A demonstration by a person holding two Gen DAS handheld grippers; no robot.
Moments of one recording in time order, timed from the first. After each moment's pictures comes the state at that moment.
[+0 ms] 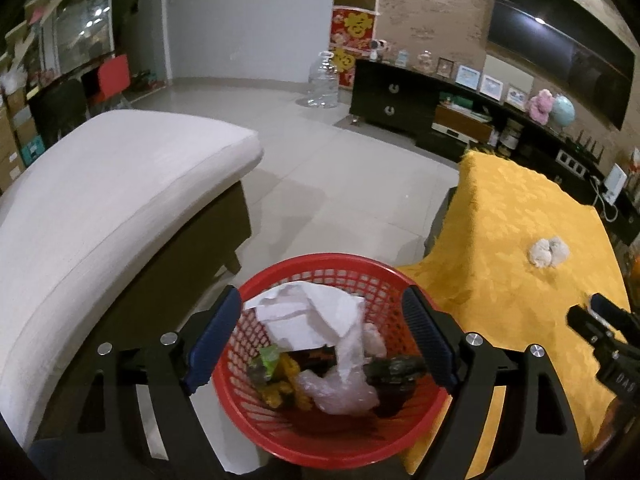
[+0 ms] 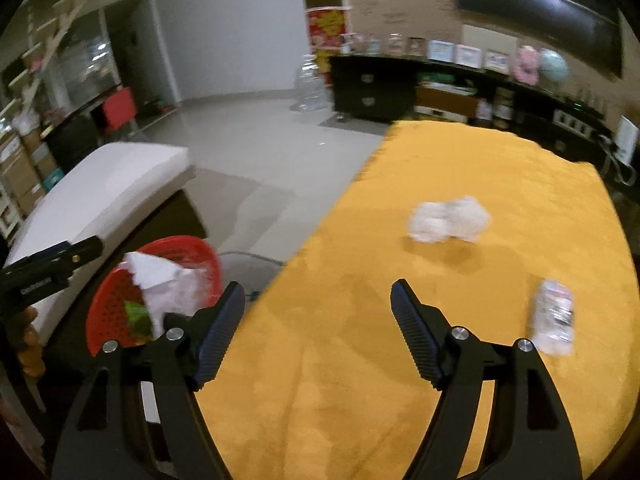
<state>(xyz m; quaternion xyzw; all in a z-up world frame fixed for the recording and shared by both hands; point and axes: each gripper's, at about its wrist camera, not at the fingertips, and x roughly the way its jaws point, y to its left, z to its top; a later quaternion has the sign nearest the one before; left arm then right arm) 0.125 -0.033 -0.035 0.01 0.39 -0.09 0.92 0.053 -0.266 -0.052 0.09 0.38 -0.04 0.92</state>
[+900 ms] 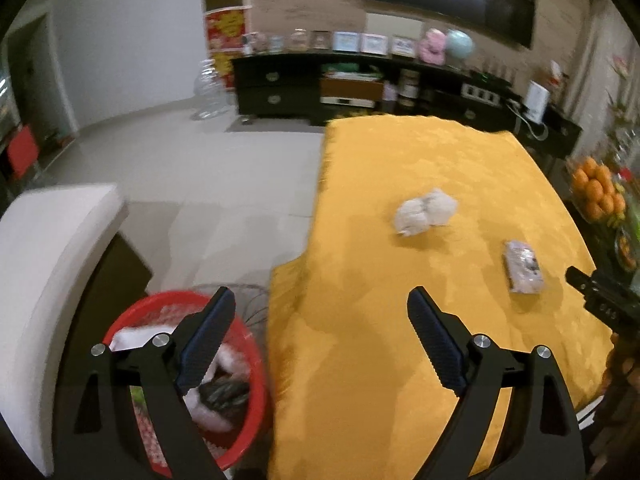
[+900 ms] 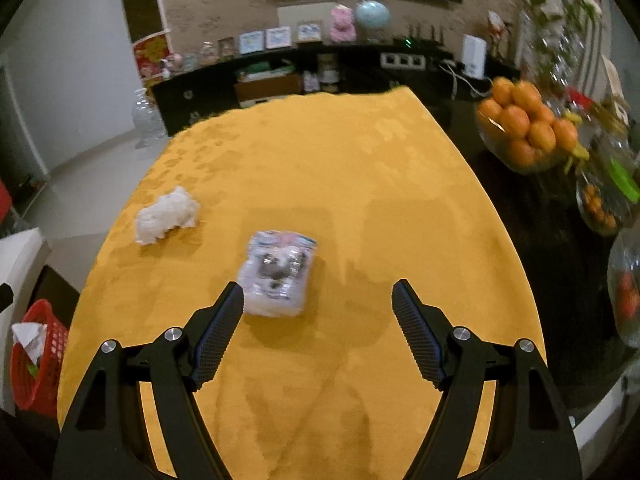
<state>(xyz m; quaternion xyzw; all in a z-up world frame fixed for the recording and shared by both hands) 0.097 -0.204 -0.023 0.13 0.39 -0.26 0.88 -0.045 -0.437 -0.082 0.18 0.37 -0.29 0.86</state>
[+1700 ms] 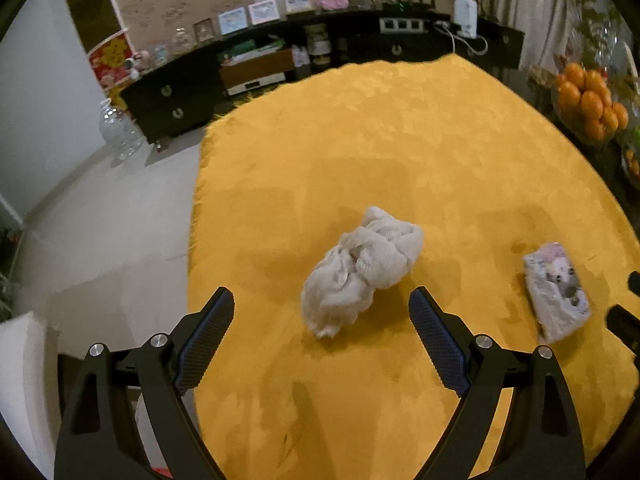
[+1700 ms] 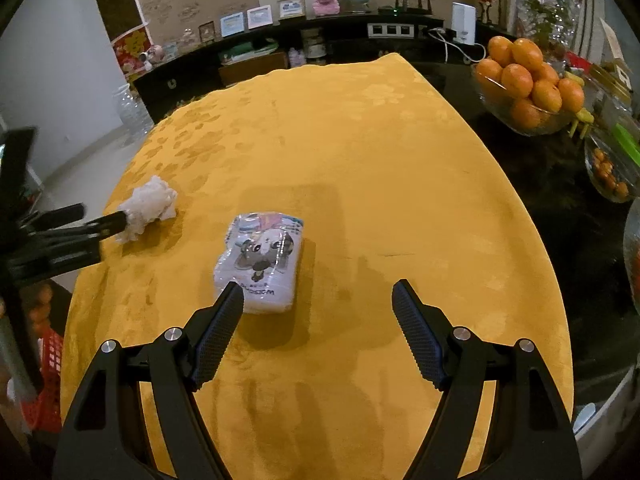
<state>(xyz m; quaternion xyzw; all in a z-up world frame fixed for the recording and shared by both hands) 0.179 -0.374 -0.102 0.26 0.39 -0.36 0.81 -0.033 -0.451 -0.105 0.22 0.40 -0.29 0.84</state>
